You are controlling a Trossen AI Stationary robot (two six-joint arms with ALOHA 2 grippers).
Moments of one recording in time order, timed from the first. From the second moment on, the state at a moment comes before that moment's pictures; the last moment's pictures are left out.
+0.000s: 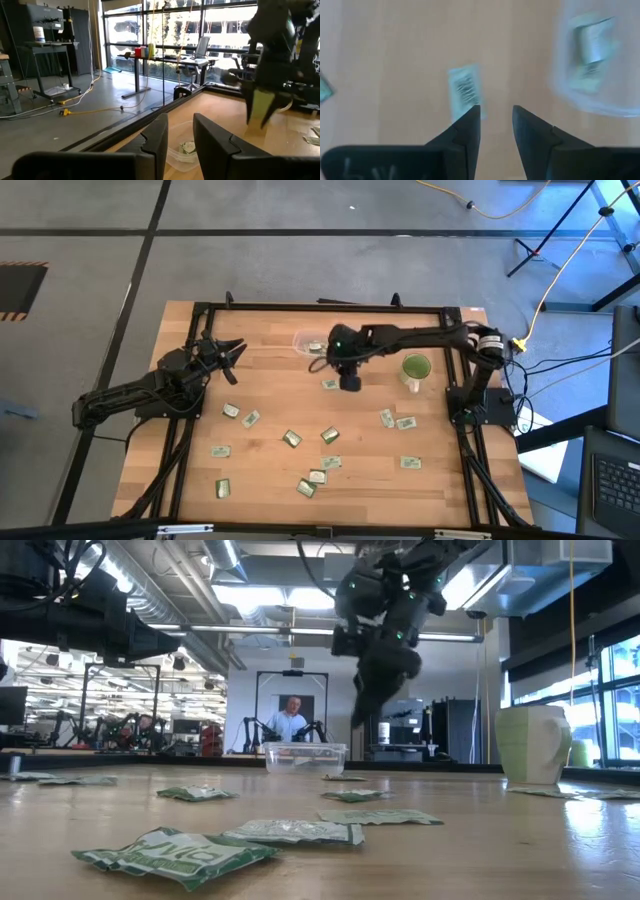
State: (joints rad) left arm 0.36 0.02 0.01 0.06 -0.28 -0.04; right arm -0.24 1.84 1.29 -0.57 -0.08 -0.27
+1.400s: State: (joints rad) left arm 0.36 0.02 0.01 0.05 -0.28 -0.04; right arm -0.20 1.93 1.06 -0.22 -0.08 -0.27
